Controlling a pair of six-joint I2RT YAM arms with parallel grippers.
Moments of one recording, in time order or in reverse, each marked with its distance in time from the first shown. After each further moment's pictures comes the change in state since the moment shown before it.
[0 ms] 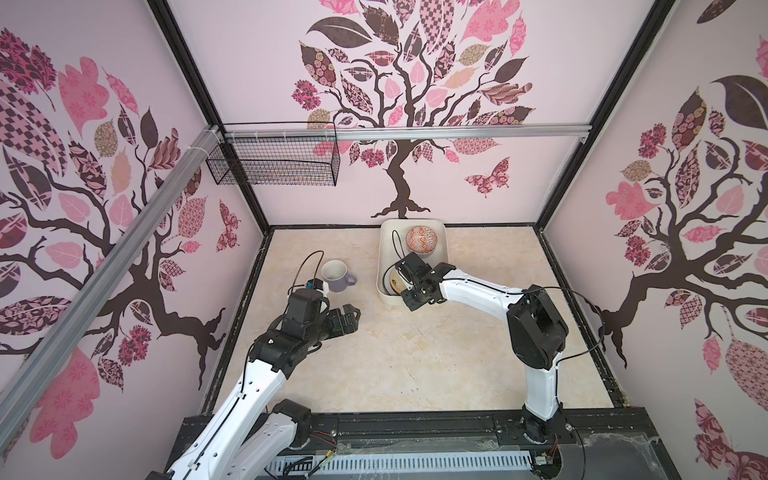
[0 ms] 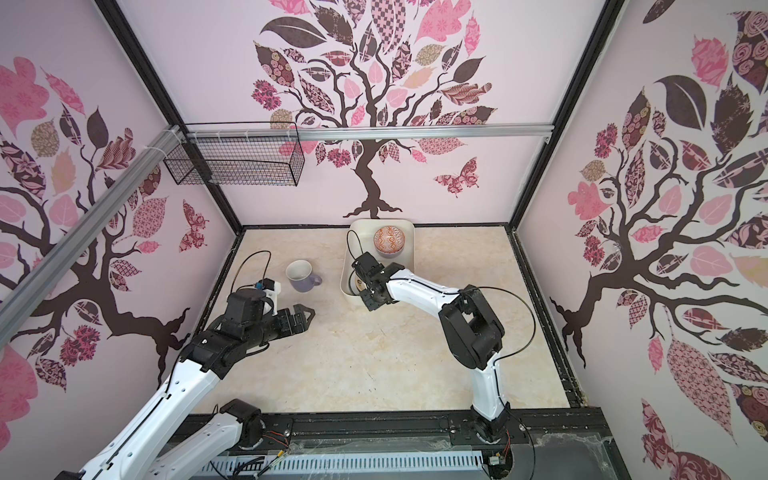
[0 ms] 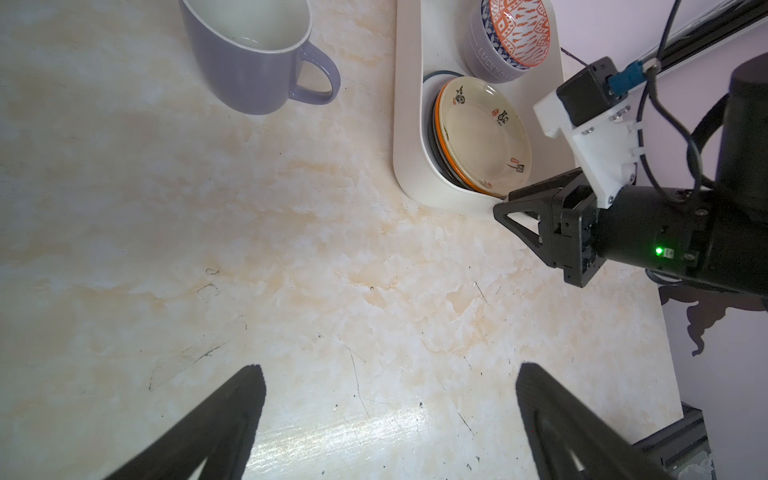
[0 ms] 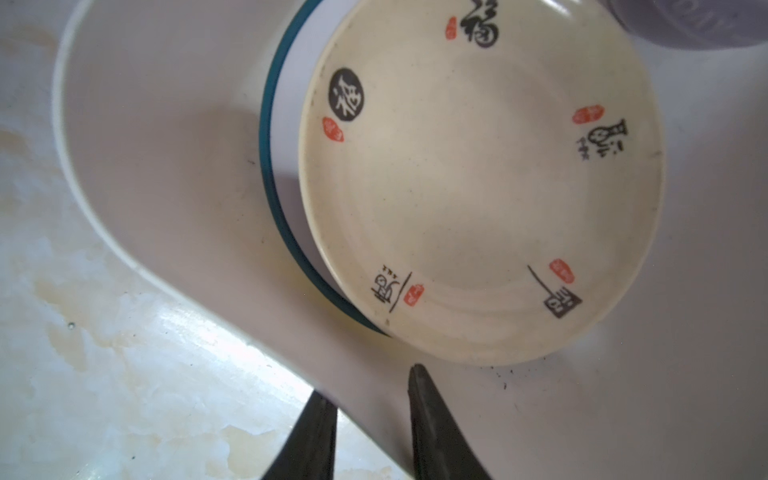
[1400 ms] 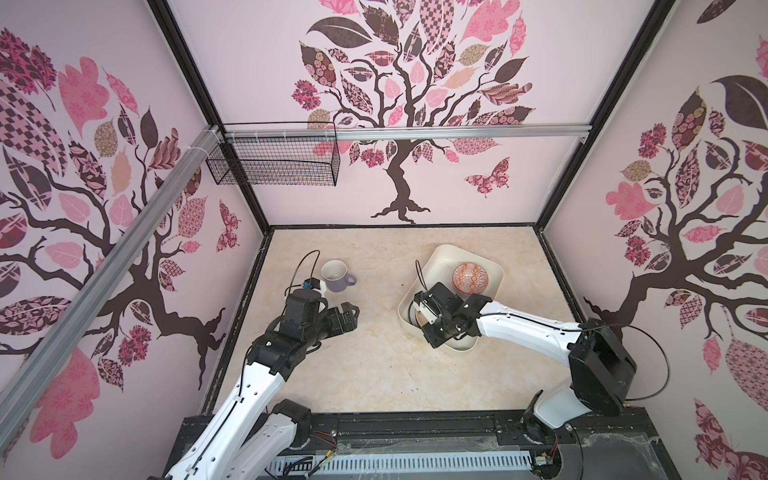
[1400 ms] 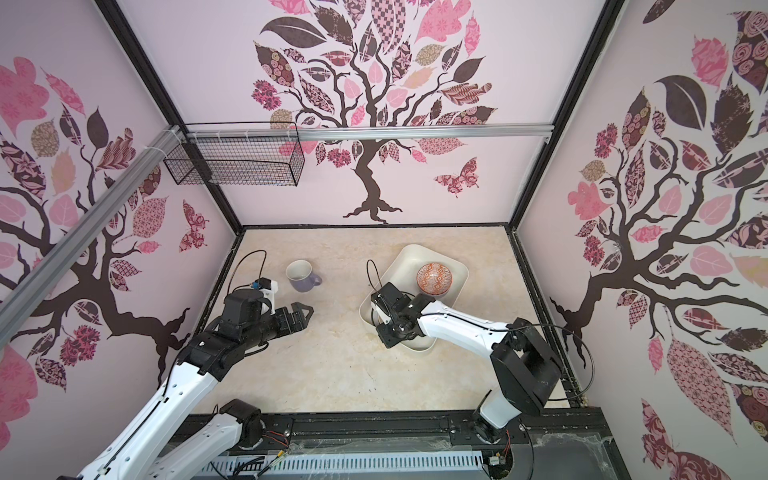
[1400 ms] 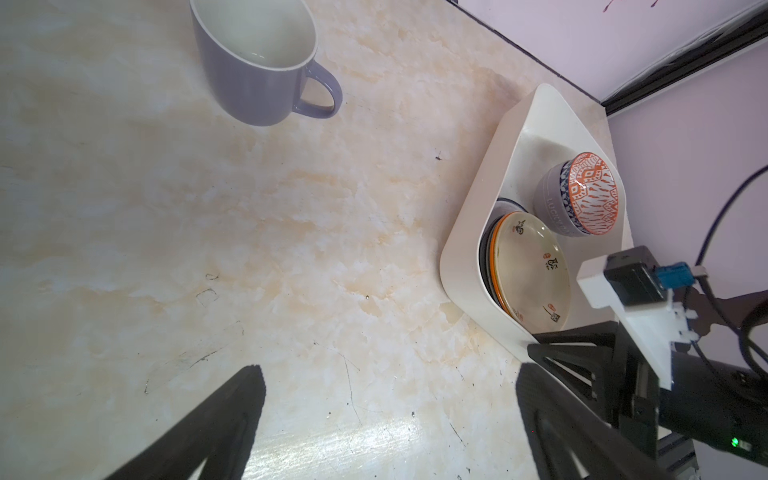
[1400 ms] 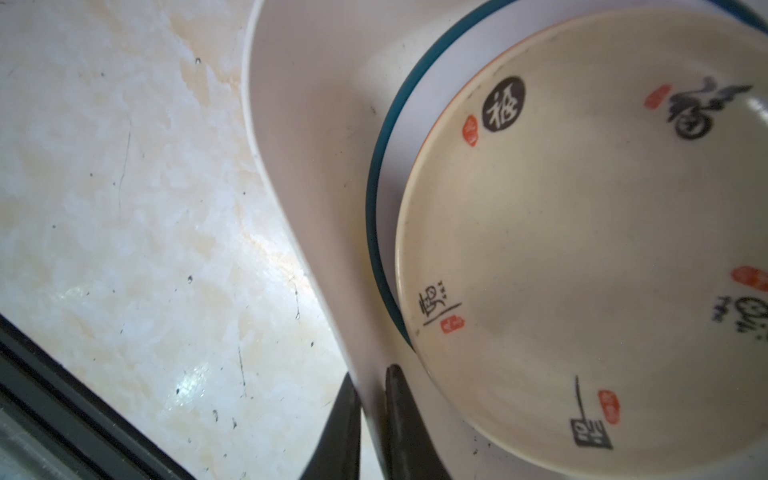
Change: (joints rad) left arm 0.000 0.014 0.000 0.019 -0.002 -0.031; right arm 0.087 -0.444 -0.511 0.027 -0.214 0.118
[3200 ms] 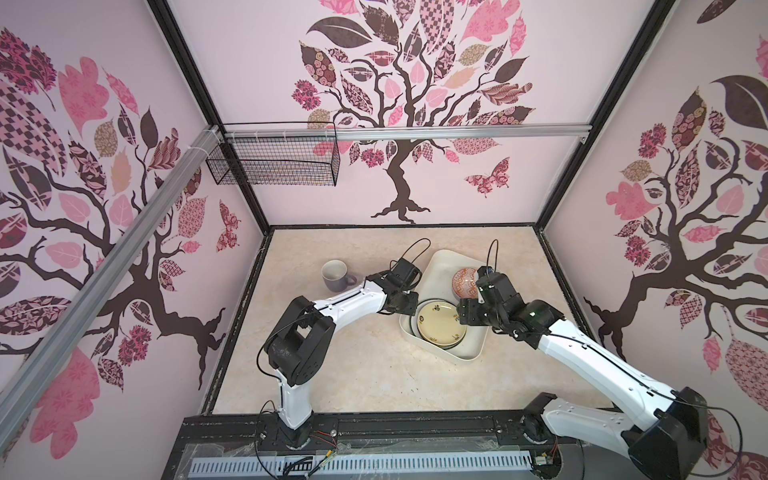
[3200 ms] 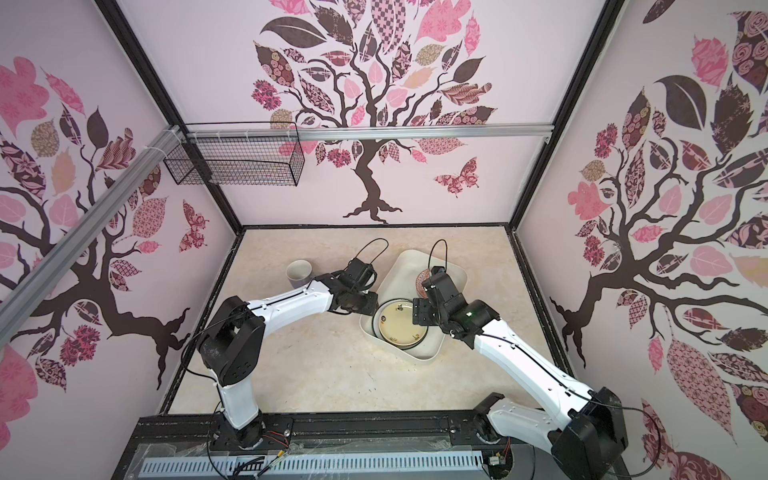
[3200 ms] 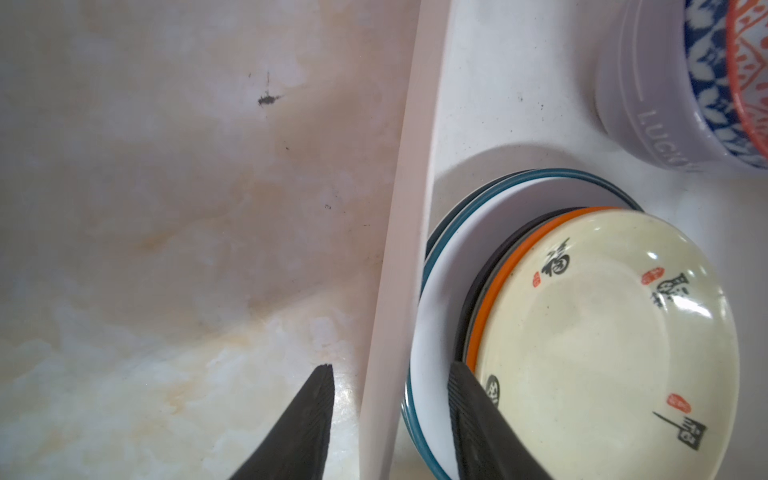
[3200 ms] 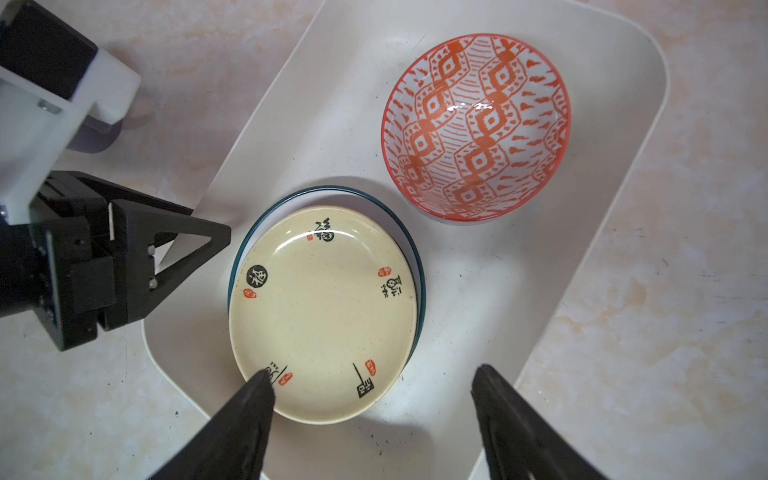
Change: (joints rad) left arm -0.344 1.017 0.568 0.114 -0.088 0.160; right arm -0.243 -0.416 -0.096 -0.027 0.231 0.264
